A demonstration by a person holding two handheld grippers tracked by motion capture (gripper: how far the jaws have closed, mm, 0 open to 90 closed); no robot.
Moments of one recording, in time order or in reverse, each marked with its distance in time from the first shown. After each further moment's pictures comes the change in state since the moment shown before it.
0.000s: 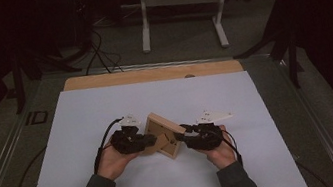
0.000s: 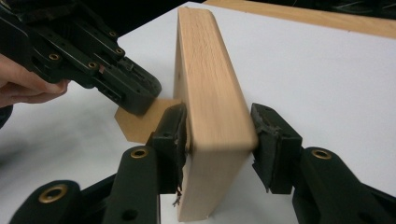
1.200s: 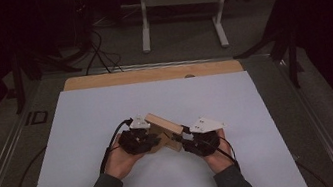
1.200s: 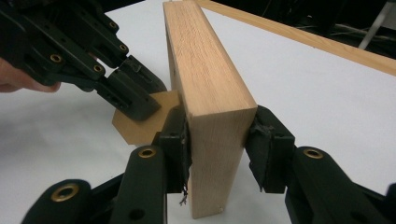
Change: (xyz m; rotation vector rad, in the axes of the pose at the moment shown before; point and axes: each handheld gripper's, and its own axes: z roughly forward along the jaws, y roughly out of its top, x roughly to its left) left arm -0.009 0.004 0.021 0.044 0.092 0.069; right arm 0.020 -0.007 0.006 -0.004 -0.164 -0.161
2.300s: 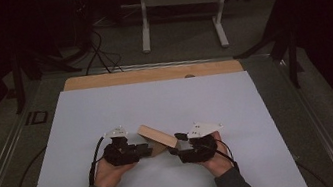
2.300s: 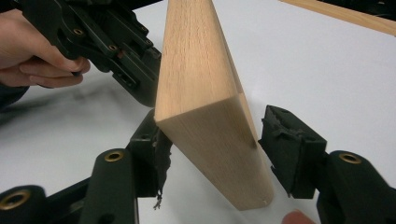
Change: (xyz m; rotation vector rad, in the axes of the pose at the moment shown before) left arm 0.017 -0.053 -0.020 -0.146 -0.202 -0.233; right arm 0.008 -0.005 0.001 0.039 0.196 -0.005
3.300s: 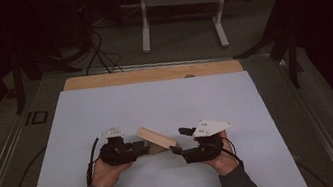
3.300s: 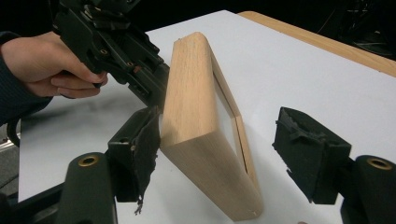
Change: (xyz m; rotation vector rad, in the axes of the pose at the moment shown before) left arm -0.001 0.001 -0.008 -0.048 0.030 0.012; right arm 0.001 0.012 -0.022 -0.072 0.023 -0.046
